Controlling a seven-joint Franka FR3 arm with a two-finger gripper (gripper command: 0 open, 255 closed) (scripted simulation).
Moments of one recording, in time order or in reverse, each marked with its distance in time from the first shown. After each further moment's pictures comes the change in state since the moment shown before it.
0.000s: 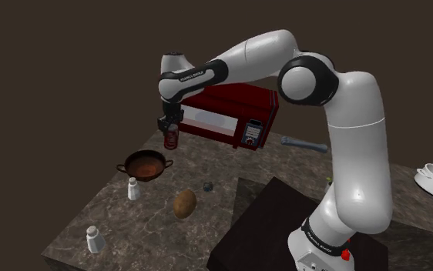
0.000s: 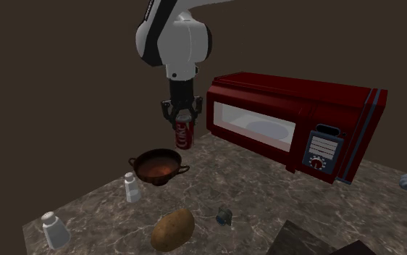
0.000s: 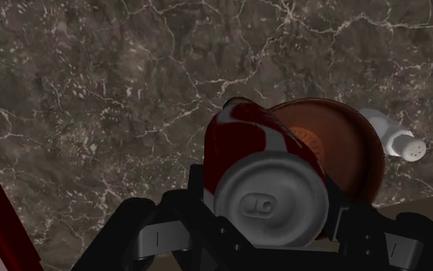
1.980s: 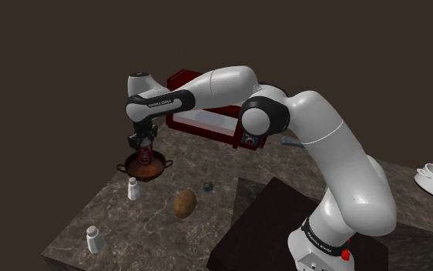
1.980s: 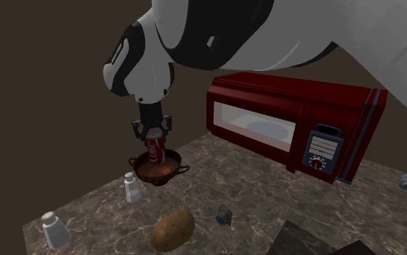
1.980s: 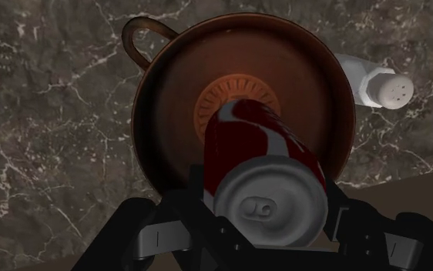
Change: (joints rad) arm 0.121 0.380 0.016 0.448 -0.021 -0.070 0.133
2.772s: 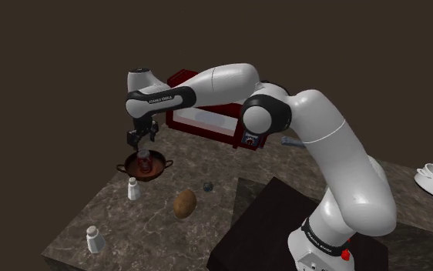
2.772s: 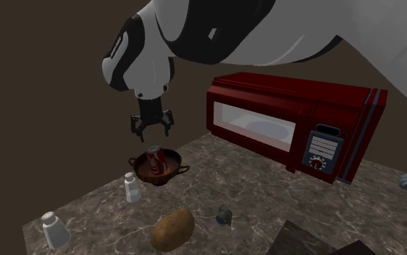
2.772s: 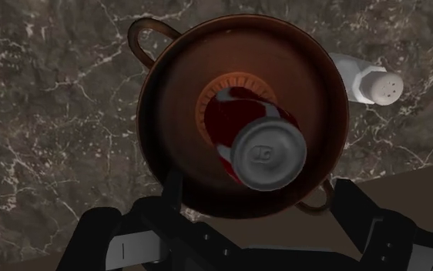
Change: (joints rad) arm -0.001 -0.019 0.000 0.004 0.001 -0.022 -0.002
